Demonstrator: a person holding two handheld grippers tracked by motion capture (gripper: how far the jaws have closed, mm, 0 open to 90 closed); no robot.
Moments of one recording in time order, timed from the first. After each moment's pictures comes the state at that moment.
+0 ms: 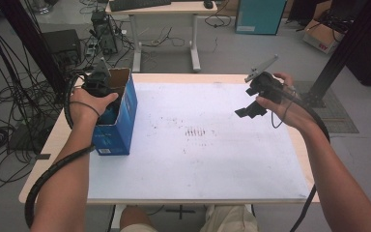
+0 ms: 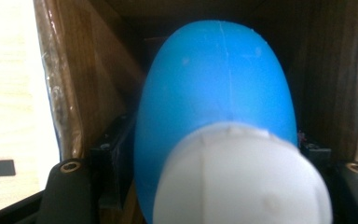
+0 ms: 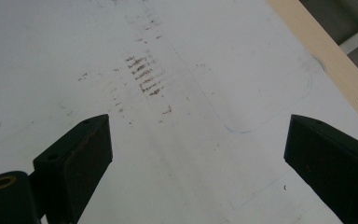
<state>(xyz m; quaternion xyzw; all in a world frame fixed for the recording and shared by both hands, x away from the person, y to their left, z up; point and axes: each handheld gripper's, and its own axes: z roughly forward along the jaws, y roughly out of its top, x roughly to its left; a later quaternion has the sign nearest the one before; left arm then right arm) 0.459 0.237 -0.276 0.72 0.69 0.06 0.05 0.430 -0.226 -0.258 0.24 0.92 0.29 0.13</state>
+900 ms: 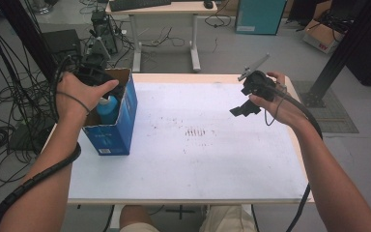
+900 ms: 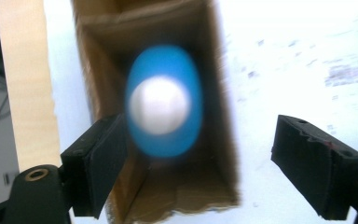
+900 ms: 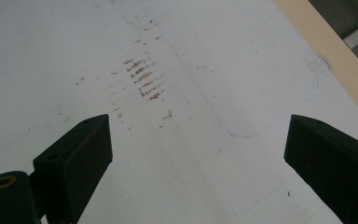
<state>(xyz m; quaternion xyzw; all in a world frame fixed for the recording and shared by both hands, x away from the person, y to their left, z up) 0.424 0.205 -0.193 0.76 0.63 0.11 0.12 0.441 -0.213 -0.260 0.25 0.92 0.27 0.12</state>
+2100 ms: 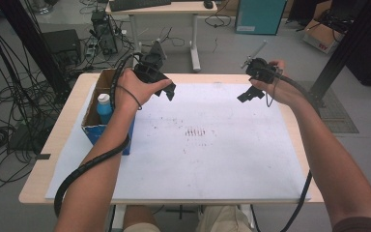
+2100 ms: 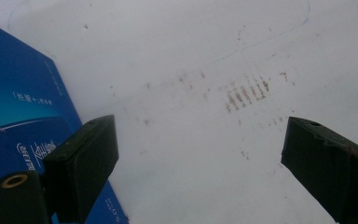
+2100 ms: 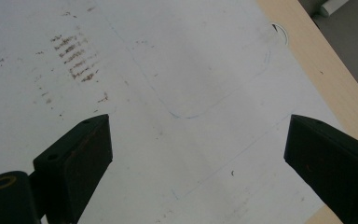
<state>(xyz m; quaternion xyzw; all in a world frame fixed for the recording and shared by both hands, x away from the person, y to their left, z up) 0.469 0.100 -0.230 0.82 0.54 0.05 0.16 0.506 -0.233 -0.263 0.26 0.93 0.21 0.14</state>
